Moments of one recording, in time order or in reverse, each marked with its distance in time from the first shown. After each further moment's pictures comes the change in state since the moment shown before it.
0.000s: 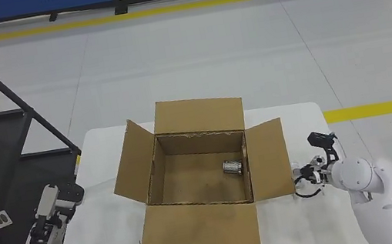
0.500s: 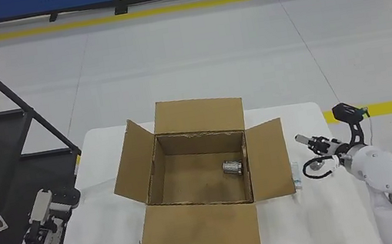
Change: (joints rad) left arm 0.031 0.001 -0.023 -0.003 -0.030 -0.028 0.009; right arm -0.079 0.006 0.067 -0.337 0.162 0.119 -0.147
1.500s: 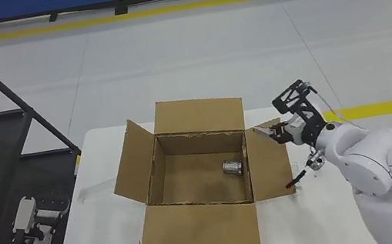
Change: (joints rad) left arm 0.048 -0.003 -0.049 -0.010 -0.049 -0.019 0.032; right arm 0.204 0.033 -0.275 -0.108 -0.281 -0.617 -0.061
